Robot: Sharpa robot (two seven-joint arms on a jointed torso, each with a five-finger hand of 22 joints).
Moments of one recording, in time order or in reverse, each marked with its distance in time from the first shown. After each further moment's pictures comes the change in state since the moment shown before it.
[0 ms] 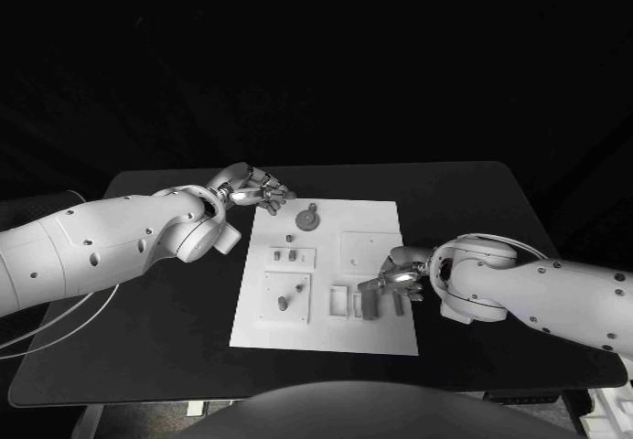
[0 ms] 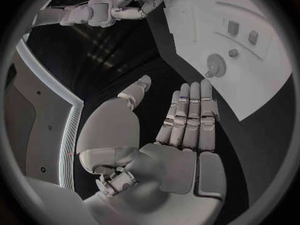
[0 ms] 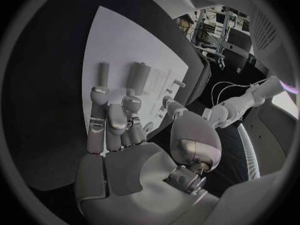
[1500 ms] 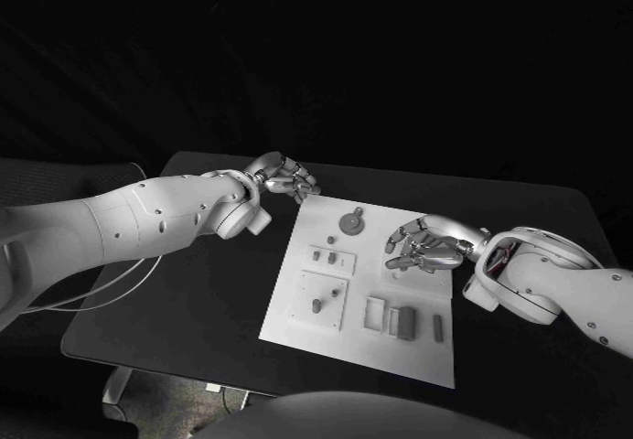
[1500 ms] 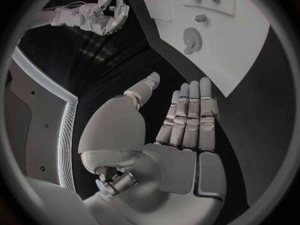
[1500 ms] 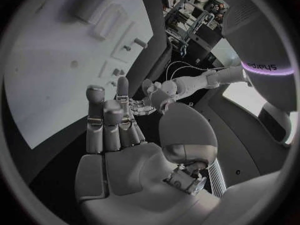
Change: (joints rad) left arm 0.002 0.054 0.020 -0.191 0.004 0.035 0.061; left_hand 0.122 0.031 0.032 -0.084 -0.032 -0.007 0.000 -0.009 0.017 0.014 -0.014 0.028 -0.047 0.031 -0.016 0.042 -0.058 0.016 0.038 -0.005 0.024 -0.028; right arm 0.027 0.003 0.094 -0.092 0.041 -0.117 0.541; right_hand 0.296 0.082 0.039 -0.294 0.005 -0.137 0.079 0.038 -0.013 0.118 0.064 -0.641 -0.557 -0.026 0.050 -0.116 -0.181 -0.037 -0.019 0.044 -0.040 -0.009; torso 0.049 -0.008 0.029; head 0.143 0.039
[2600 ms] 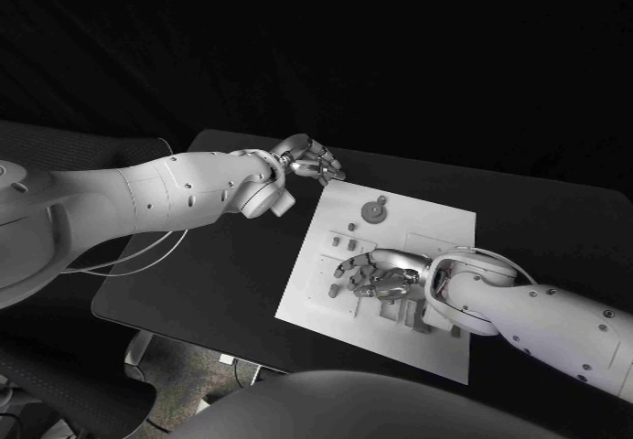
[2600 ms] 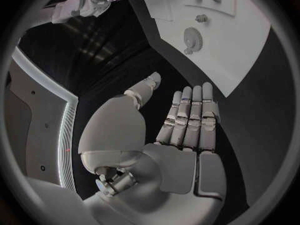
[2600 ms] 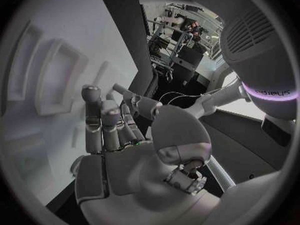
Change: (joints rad) left arm 0.000 0.001 0.002 0.002 0.002 -0.006 0.000; left_hand 0.005 -0.005 0.016 0.000 0.000 0.000 0.000 -0.010 0.011 -0.091 0.040 -0.024 -0.031 -0.113 0.052 -0.058 -0.063 -0.003 -0.100 0.047 -0.061 -0.060; right arm -0.090 0.283 -0.044 -0.150 -0.073 0.182 0.055; right_hand 0.113 0.145 0.329 -0.025 -0.008 -0.302 -0.103 -0.151 -0.045 -0.355 0.151 -0.362 -0.384 -0.018 0.140 0.034 0.019 -0.043 -0.007 0.012 0.027 -0.014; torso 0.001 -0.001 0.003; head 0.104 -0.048
